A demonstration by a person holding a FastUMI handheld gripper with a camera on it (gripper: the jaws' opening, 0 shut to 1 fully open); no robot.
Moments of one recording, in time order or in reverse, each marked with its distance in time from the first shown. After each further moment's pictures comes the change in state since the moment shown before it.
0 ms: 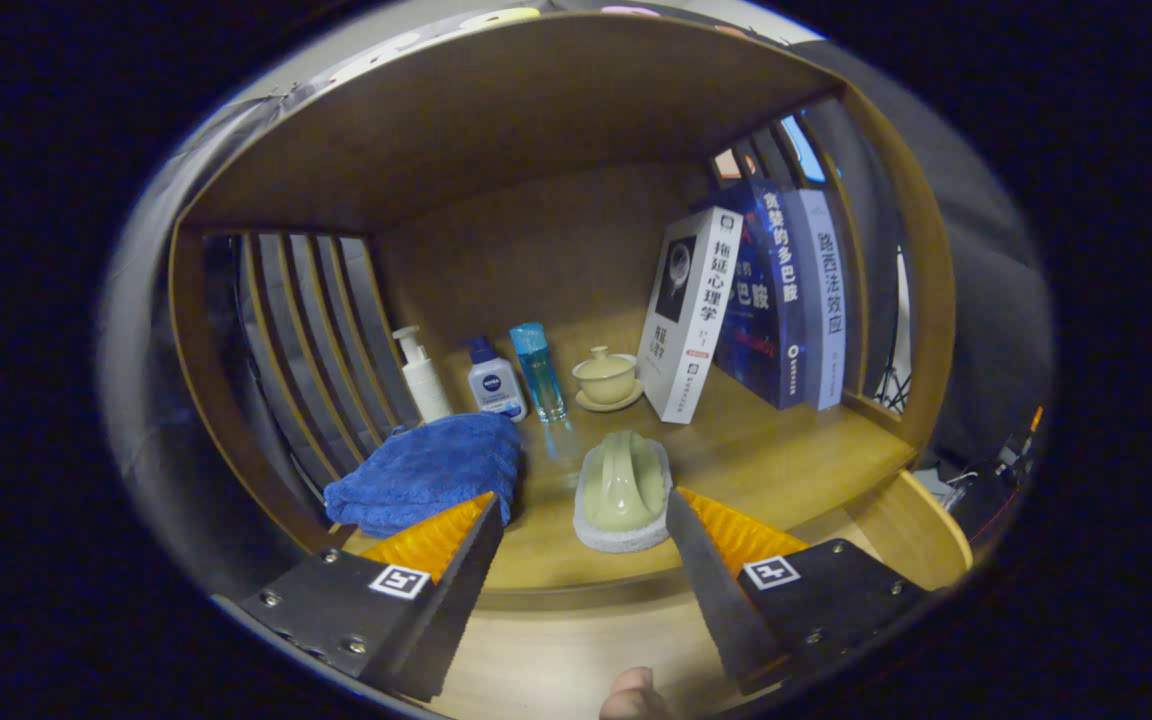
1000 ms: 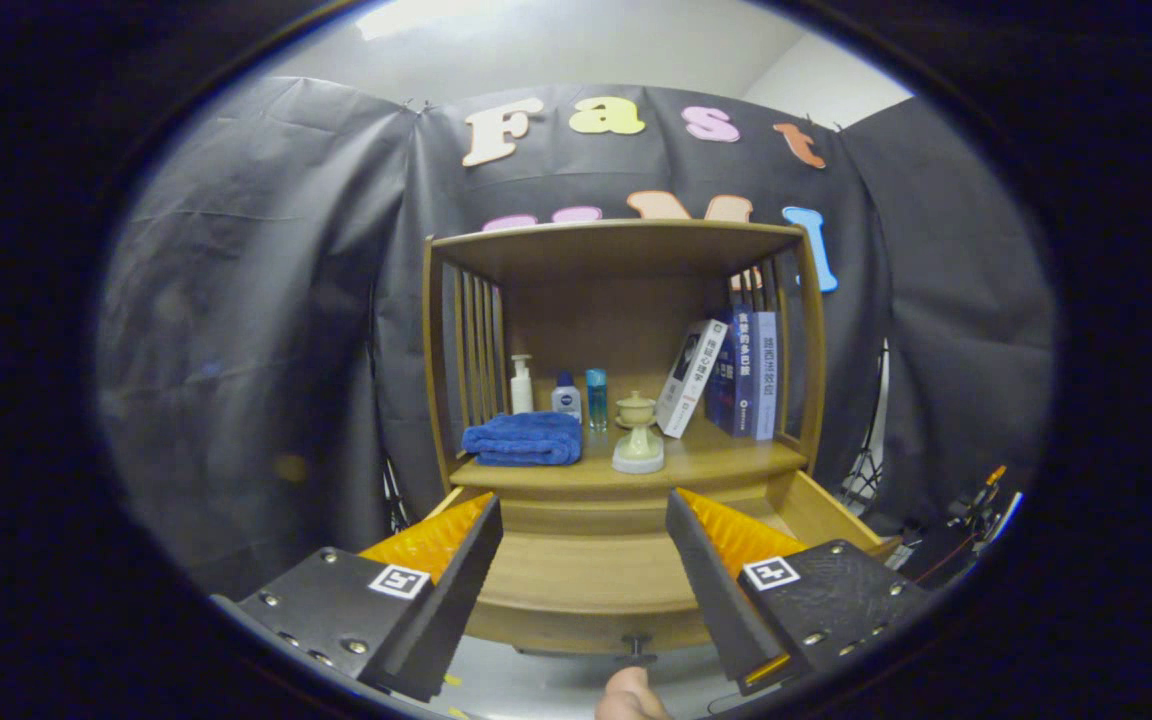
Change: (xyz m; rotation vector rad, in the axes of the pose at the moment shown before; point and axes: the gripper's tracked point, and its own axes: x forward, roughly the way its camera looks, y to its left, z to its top) arm -0.264 0.018 -0.055 -0.159 -0.233 0.059
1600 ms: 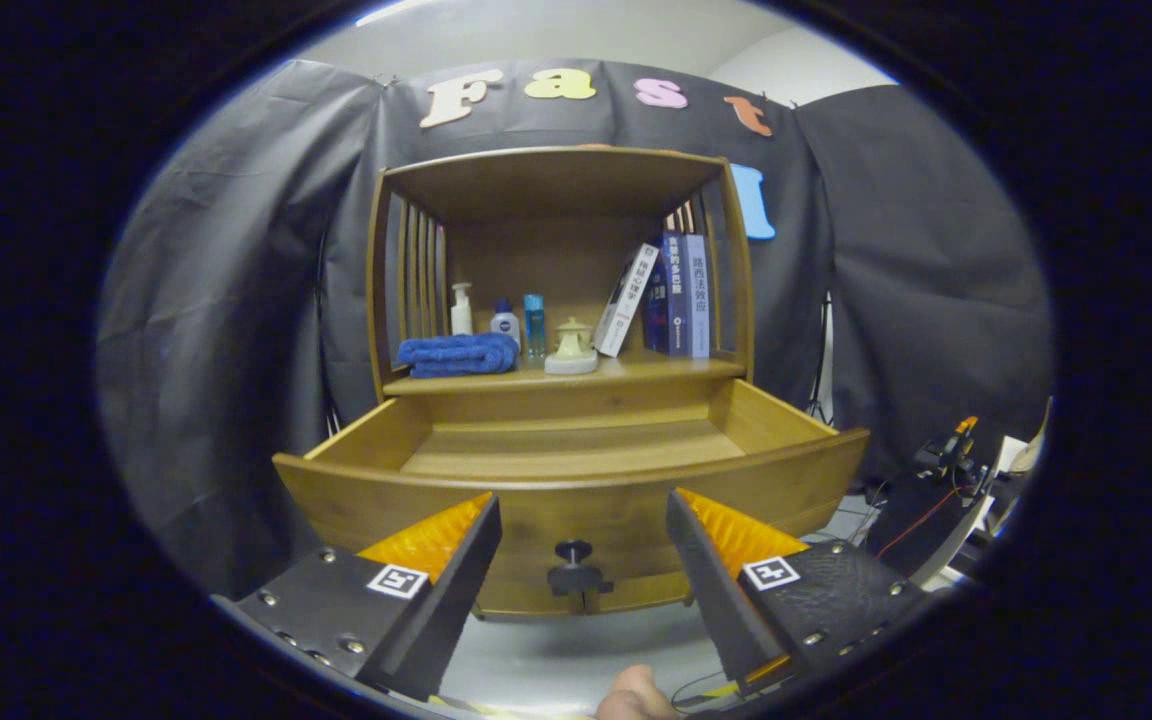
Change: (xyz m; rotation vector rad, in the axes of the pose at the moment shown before) arm -0.013 -0.053 -0.128 -0.021 0.103 -0.125
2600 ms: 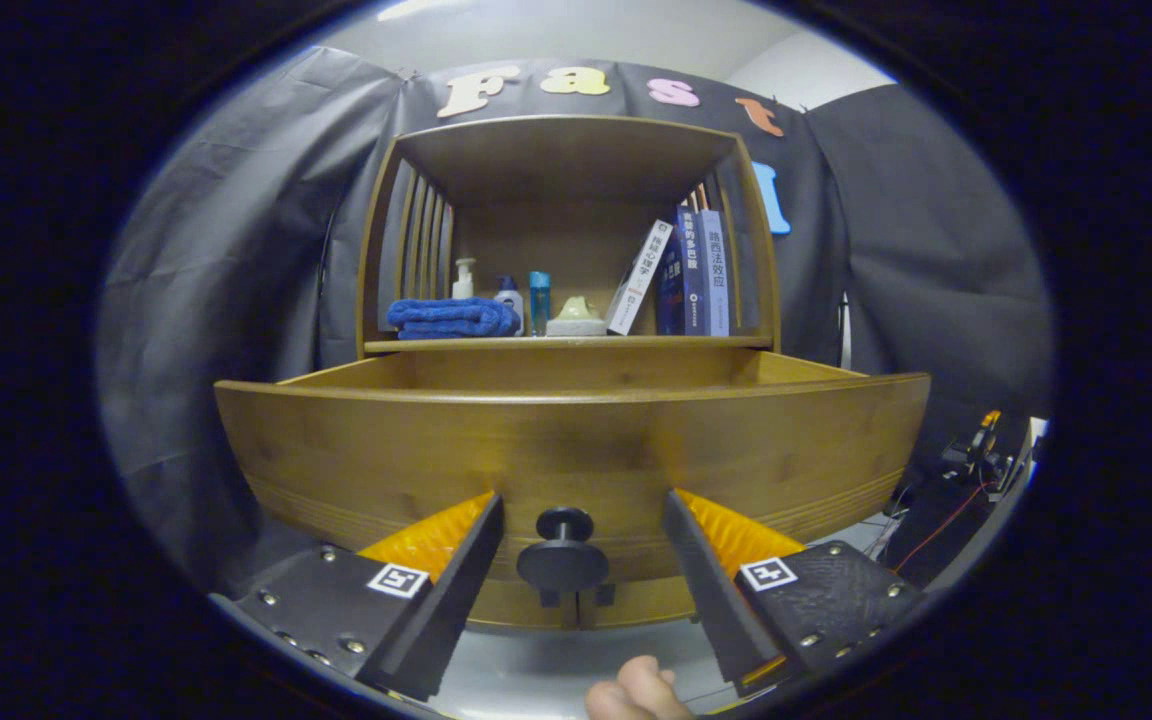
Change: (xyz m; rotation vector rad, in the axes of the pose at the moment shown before) arm 0.065 0.000 -0.058 -0.016 -0.062 0.028
